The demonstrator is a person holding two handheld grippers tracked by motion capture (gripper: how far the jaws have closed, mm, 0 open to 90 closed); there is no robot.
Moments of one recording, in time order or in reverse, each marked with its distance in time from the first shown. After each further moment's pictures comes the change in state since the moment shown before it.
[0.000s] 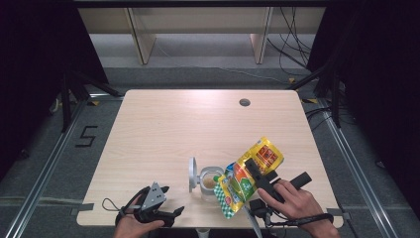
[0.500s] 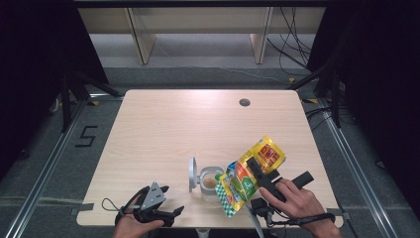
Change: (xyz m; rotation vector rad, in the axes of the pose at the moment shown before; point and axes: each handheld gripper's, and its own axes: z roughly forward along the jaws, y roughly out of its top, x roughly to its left) left arm 0.002 0.001 -0.003 0.024 0.007 0.027; right arm 0.000 -0.004 0.000 0.007 -0.001 -0.006
